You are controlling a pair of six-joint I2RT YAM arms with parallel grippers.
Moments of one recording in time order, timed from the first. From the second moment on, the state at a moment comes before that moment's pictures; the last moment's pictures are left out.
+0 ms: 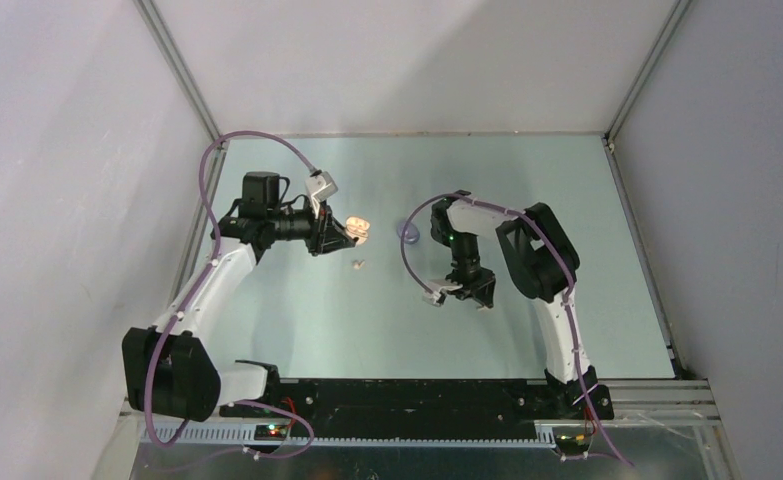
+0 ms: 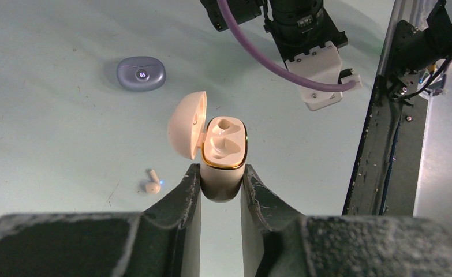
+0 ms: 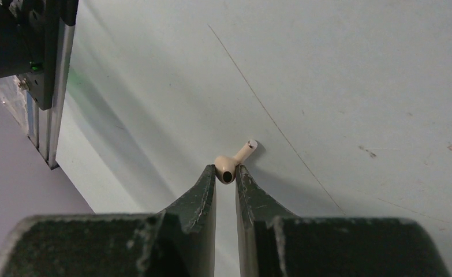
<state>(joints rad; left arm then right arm) -0.16 1.26 1.00 -0.48 0.96 0.37 0.59 2.18 1.54 -1.55 -0.19 -1.74</state>
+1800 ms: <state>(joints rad) -0.16 1.27 1.03 -0.41 0.89 0.16 0.30 1.93 1.28 -1.05 -0.24 0.34</state>
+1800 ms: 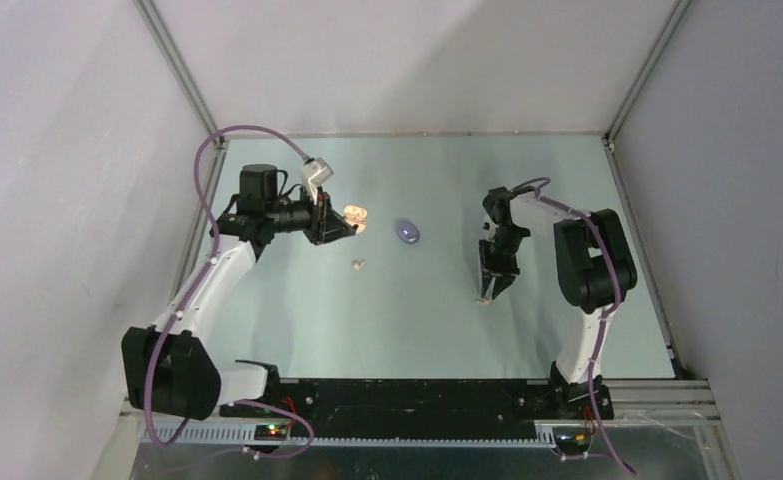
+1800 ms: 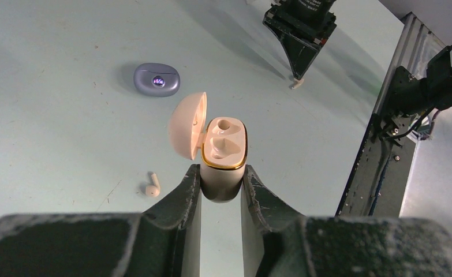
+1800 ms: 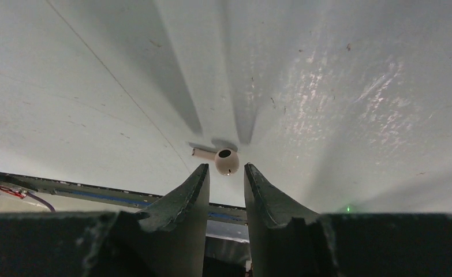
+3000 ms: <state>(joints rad) -0.16 1.27 1.03 -0.41 0.87 0.16 0.32 1.97 1.27 -1.04 -0.25 0.35</state>
